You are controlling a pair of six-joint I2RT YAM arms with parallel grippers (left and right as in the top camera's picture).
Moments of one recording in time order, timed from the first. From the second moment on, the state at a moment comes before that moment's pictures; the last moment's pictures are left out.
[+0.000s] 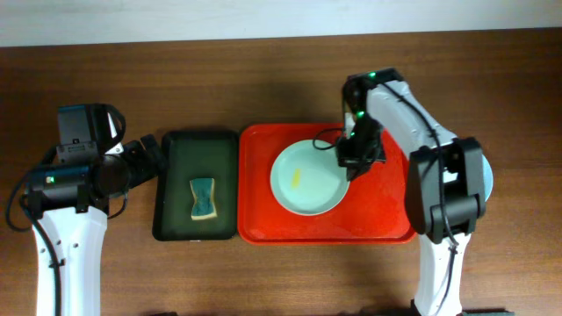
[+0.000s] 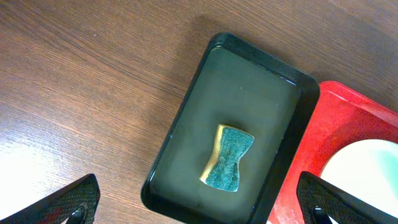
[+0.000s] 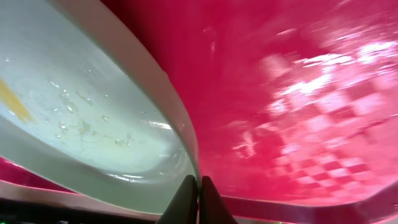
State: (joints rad) left arm 0.11 1.28 1.33 -1.12 -0.02 -0.34; right arm 0.25 2.21 1.75 -1.44 -0.23 0.23
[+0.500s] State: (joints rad) left arm 0.11 1.28 1.33 -1.12 -0.02 -0.34; right arm 0.33 2.21 1.64 -1.27 -0.23 0.31
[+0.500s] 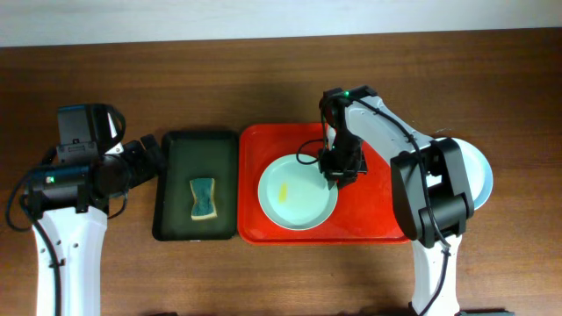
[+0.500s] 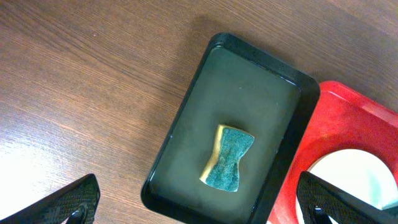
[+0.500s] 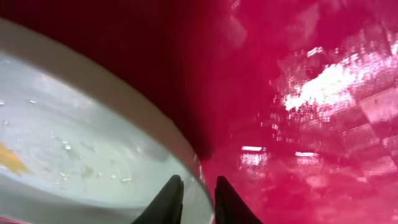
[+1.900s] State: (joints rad) left arm 0.11 1.28 1.33 -1.12 -0.02 -0.34; right arm 0.45 1.76 1.43 -1.00 0.05 0.43
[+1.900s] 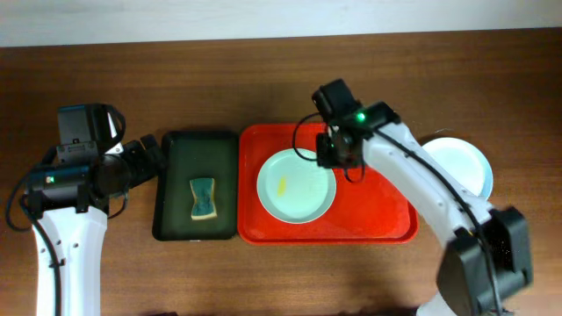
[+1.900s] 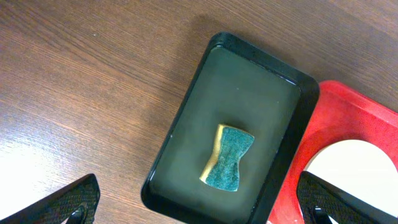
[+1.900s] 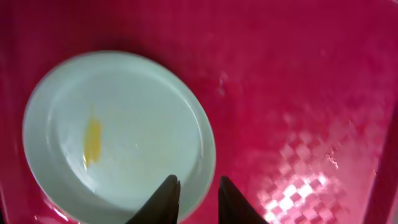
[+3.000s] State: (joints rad) left arm 0.11 1.28 1.33 -1.12 -0.02 -0.34; right arm 0.34 1.63 0.88 -0.41 -0.20 0.57
